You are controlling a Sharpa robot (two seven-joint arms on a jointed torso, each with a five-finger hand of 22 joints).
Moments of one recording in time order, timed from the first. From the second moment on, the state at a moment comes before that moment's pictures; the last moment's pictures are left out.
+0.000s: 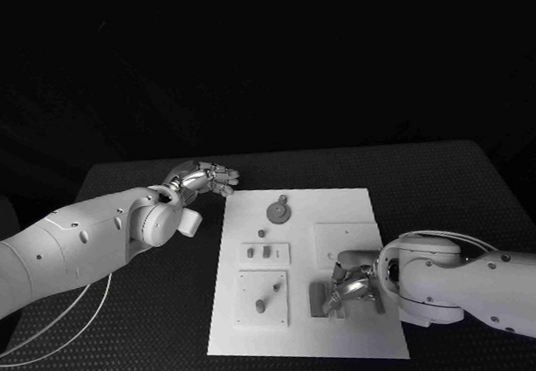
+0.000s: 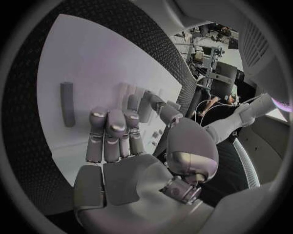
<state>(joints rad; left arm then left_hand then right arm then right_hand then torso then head) 1.21 -0.74 -0.14 1.12 -0.16 -0.12 0.25 1.04 -0.11 0.48 -0.25 0.05 0.84 0.19 0.28 0.48 1.14 0.15 0.08 0.08 1.02 0.07 0.46 0.63 0.03 0.56 -0.02 0.95 0.88 1.15 -0.77 -0.22 1.68 -1.15 0.01 -0.51 0.75 -0.22 0.71 -0.22 0.05 1.09 0.06 0.31 0.55 1.20 -0.05 1.15 1.04 1.31 -0.14 1.20 1.14 0.23 1.02 -0.06 1.25 1.09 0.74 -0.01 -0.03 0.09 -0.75</state>
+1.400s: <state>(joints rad) 1.21 -0.74 -0.14 1.12 -0.16 -0.12 0.25 1.03 -0.11 0.48 -0.25 0.05 0.84 0.19 0.28 0.48 1.14 0.14 0.08 0.08 1.02 0.07 0.46 0.64 0.02 0.56 -0.02 0.95 0.88 1.21 -0.97 -0.22 1.69 -1.15 0.11 -0.52 0.77 -0.22 0.67 -0.22 0.05 1.08 0.07 0.31 0.56 1.20 -0.04 1.14 1.05 1.31 -0.14 1.20 1.14 0.23 1.02 -0.06 1.25 1.08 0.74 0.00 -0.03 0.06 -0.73</state>
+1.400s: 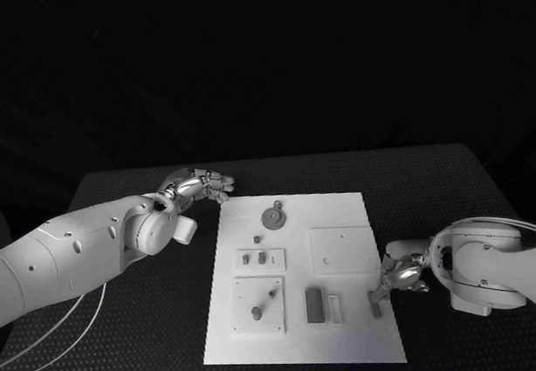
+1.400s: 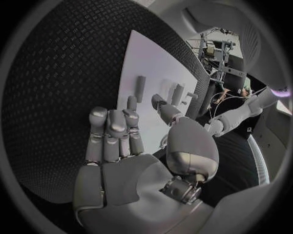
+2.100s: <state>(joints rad) 1.21 -0.74 -0.14 1.12 -0.16 -0.11 0.24 1.03 -0.11 0.47 -0.24 0.05 0.84 0.19 0.28 0.48 1.14 0.14 0.08 0.08 1.02 0.07 0.46 0.64 0.02 0.56 -0.02 0.95 0.88 1.15 -0.90 -0.21 1.66 -1.22 0.10 -0.54 0.76 -0.21 0.67 -0.21 0.05 1.08 0.07 0.31 0.59 1.20 -0.04 1.14 1.05 1.32 -0.13 1.20 1.14 0.23 1.01 -0.06 1.26 1.08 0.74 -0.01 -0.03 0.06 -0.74</state>
